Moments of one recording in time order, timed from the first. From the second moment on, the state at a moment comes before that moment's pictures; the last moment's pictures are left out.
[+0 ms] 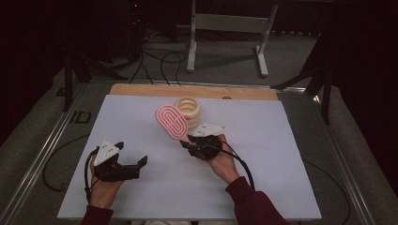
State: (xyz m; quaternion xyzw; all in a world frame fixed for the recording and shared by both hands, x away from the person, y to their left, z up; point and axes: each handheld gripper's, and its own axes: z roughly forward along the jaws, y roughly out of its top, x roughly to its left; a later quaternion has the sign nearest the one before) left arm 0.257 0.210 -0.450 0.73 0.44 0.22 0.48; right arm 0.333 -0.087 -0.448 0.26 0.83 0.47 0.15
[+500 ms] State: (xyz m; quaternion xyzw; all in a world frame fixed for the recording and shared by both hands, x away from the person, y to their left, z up) left arm 0.289 0.163 -0.419 0.74 0.43 0.19 0.49; right arm 0.324 -0.086 -0.452 0.25 0.83 0.47 0.15
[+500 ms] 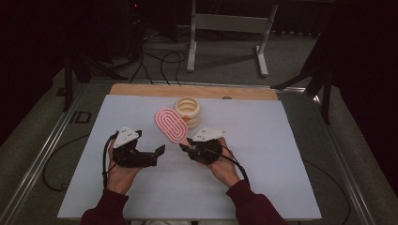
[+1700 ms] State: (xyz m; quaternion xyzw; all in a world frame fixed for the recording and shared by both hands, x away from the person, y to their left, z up) left arm 0.316 0.121 -0.412 0.70 0.45 0.07 0.55; right arm 0.317 -0.082 -0.447 0.22 0.84 0.47 0.17
